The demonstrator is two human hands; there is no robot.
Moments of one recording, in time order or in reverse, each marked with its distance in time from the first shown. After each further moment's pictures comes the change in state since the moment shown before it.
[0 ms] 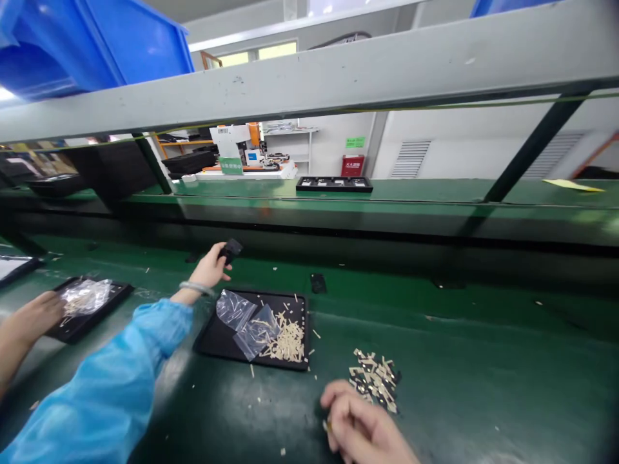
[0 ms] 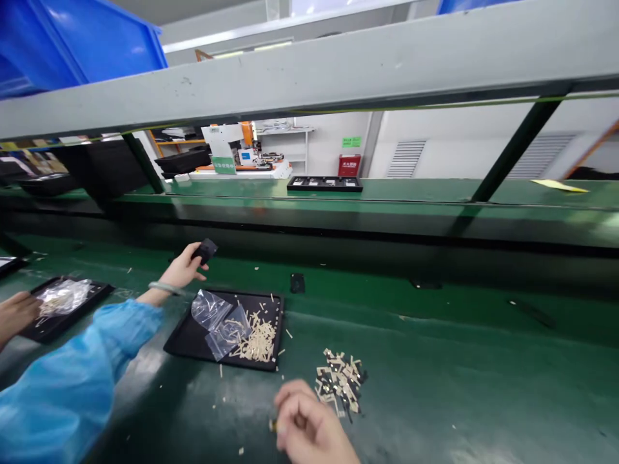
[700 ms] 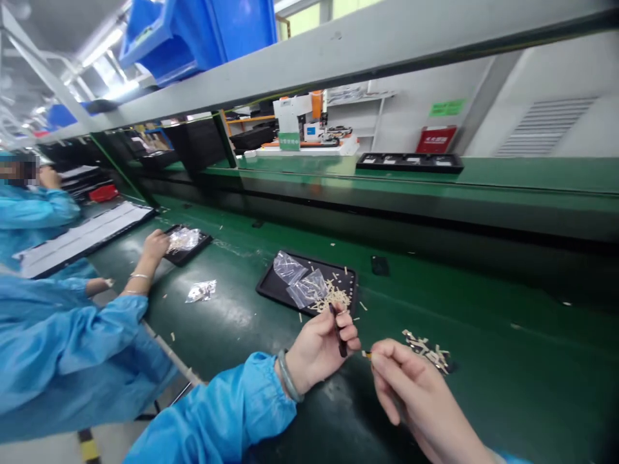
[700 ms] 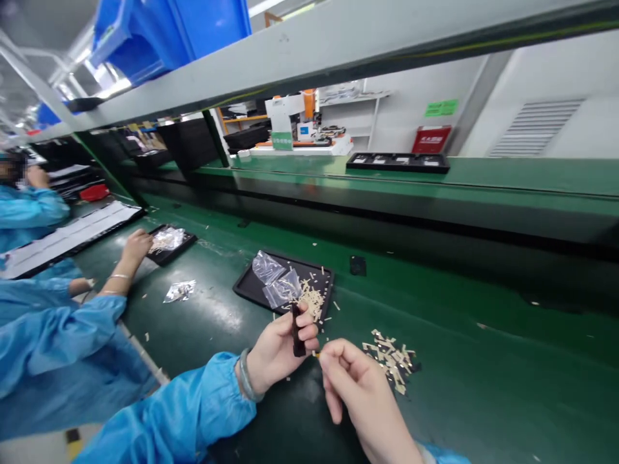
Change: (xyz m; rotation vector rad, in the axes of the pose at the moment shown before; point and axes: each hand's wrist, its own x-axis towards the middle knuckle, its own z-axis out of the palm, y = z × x) left_hand -0.202 0.125 0.085 -2.378 -0.493 -0.357; right_hand 0.002 -0.031 0.012 0.141 -0.015 0.222
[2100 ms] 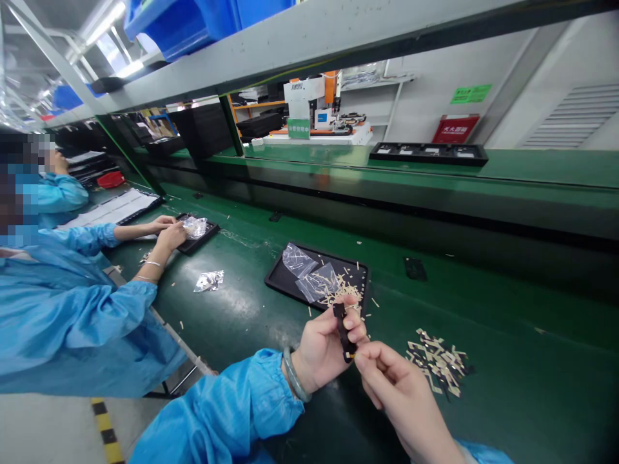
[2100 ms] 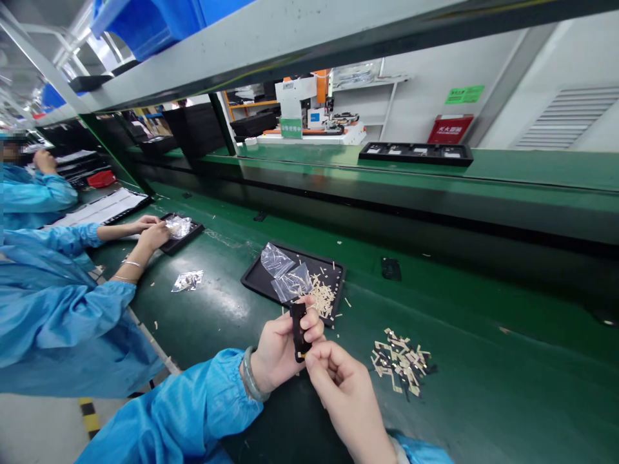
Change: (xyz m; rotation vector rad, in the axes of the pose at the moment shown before) left_hand -0.011 0.007 0.009 0.028 0.018 0.099; right_hand 0.010 0.024 0.022 -0.222 0.048 -0.109
